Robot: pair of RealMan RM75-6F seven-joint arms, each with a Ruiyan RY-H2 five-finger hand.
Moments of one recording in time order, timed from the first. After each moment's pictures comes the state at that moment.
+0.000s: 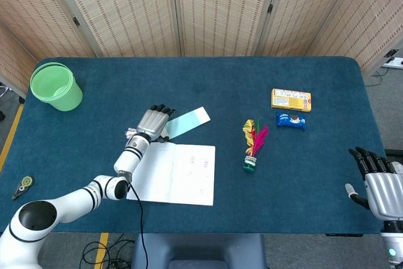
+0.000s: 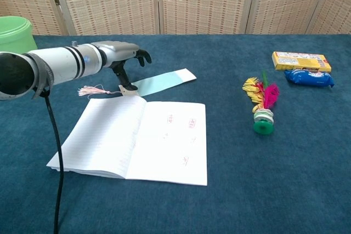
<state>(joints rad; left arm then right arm) -1.10 -1.77 -0.21 -0.91 0.84 0.64 0.37 0.05 -1.04 0.05 -1.74 -1.47 1.50 -0.22</state>
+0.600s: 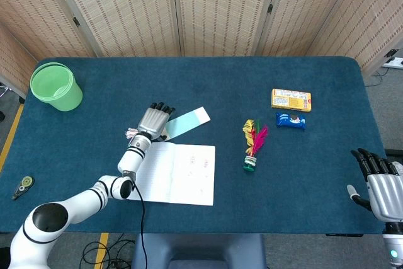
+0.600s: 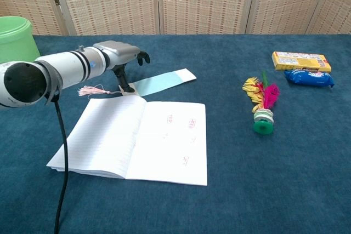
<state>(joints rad) -1.11 -1.85 -0.21 -0.79 0.84 0.65 0.46 0.04 -1.04 0.05 -1.74 -1.47 1.50 -0.21</state>
